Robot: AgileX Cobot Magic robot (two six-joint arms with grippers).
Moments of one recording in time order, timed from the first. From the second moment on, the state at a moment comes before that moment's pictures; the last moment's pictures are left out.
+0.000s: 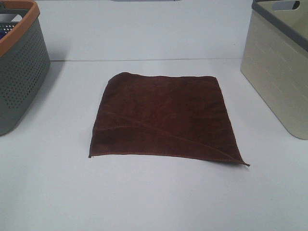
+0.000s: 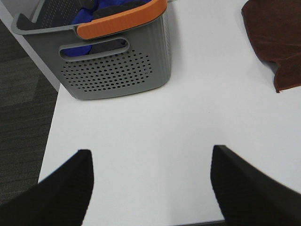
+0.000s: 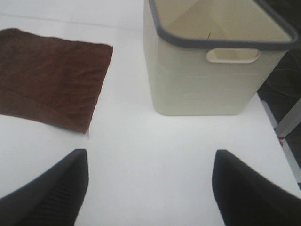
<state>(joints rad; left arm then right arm) -0.03 0.02 -0.60 0.09 1.17 0.12 -0.05 -0.01 -0.70 0.06 1.09 -0.12</state>
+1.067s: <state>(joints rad) -0.03 0.00 -0.51 0.00 1.05 0.13 -0.04 0.00 -0.50 0.08 1.06 -0.09</state>
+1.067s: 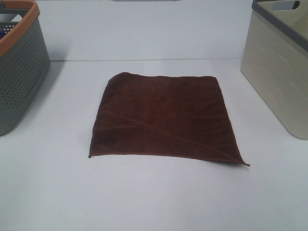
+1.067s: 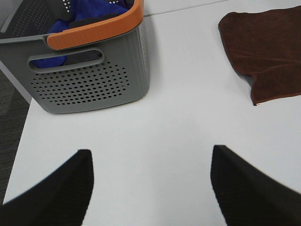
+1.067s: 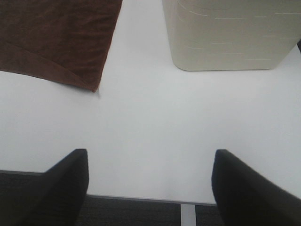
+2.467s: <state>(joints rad) 0.00 0.00 -0.51 0.00 1.05 0.12 -0.01 0.00 -0.50 0.08 1.06 -0.09</state>
